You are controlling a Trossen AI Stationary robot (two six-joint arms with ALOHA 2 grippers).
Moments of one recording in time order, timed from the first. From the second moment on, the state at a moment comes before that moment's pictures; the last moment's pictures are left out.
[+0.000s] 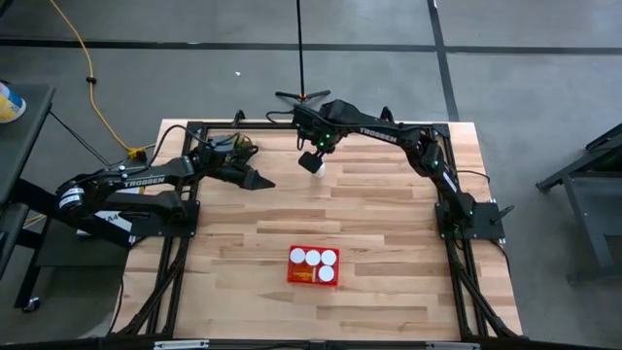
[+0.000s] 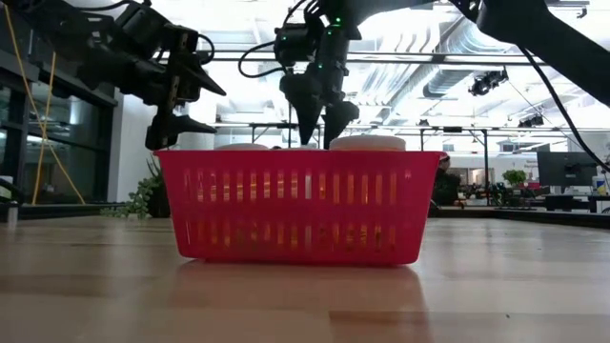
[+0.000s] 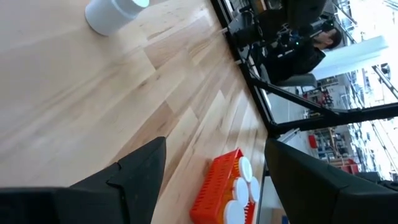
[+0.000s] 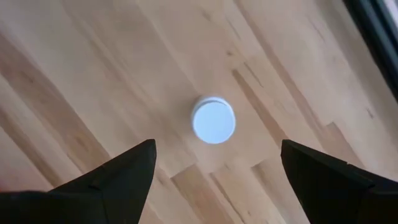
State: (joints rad) left arm 0.51 0.99 0.44 0.09 0.55 -0.84; right arm -0.37 2.27 2.27 -1.34 -0.01 0.25
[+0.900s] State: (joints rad) left arm 0.51 0.99 0.44 0.09 0.53 -0.82; right arm -0.37 2.30 2.27 -1.34 0.03 0.30
